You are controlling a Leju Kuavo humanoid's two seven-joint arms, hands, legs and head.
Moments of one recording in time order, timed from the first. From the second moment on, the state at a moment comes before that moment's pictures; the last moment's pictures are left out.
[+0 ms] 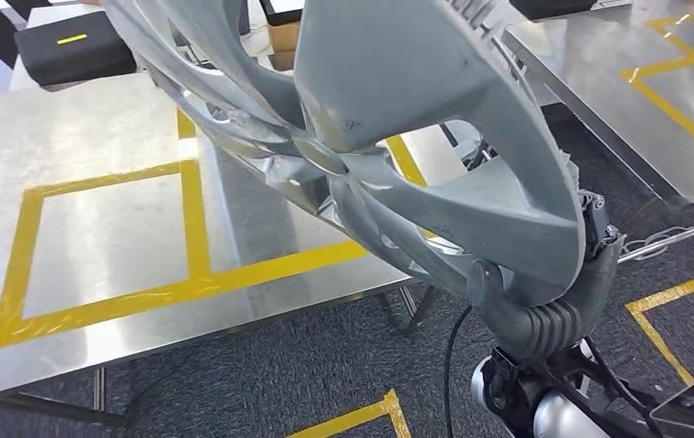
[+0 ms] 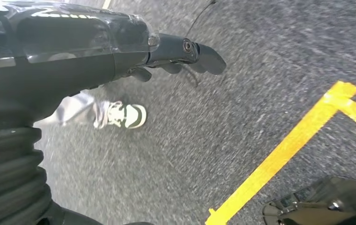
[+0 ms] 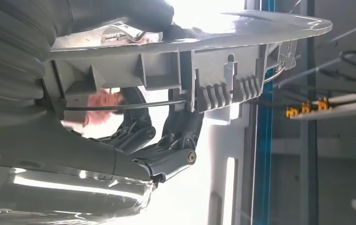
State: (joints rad) left arm -0.12 0.04 -1.10 -0.22 0.22 0.44 0.13; right arm -0.28 -0.27 0.62 -2.16 -0.10 -0.51 -0.31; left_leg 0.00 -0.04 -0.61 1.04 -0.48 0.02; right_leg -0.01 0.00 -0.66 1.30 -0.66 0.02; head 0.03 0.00
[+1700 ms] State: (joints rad) left arm -0.15 0.02 -1.05 -0.21 0.30 0.37 0.08; right arm -0.50 -0.13 0.80 -1.56 0.23 -0.45 0.08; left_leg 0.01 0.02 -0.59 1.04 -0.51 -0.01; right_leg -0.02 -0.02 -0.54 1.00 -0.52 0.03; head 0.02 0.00
